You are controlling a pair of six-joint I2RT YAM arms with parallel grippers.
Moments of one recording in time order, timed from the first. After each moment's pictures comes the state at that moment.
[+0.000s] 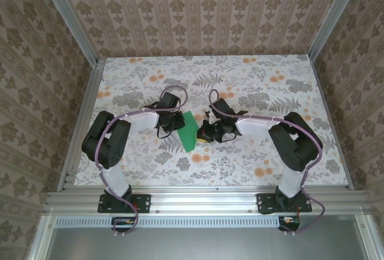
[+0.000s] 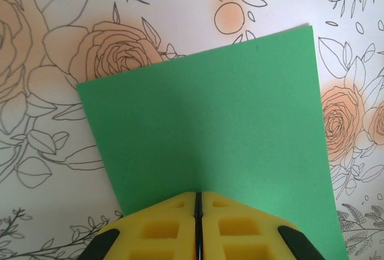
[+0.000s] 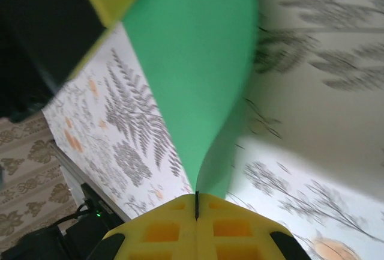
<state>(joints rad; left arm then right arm) -0.56 1.79 0.98 -0.28 0.15 -0.75 0.61 1.80 0.99 -0.18 -0.57 0.92</state>
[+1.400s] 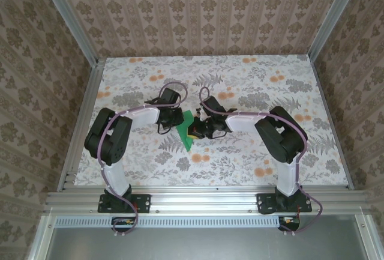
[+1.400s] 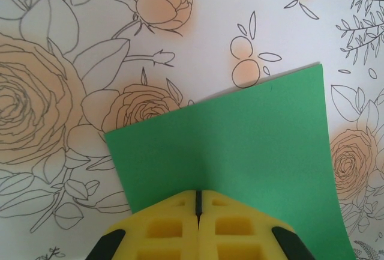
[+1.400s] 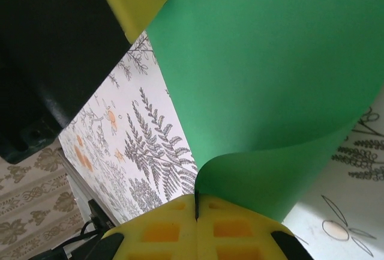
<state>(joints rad) -0.54 1.84 1.06 -0.34 0.10 -0.73 0.65 1.94 1.10 -0.09 -0.57 0.94</state>
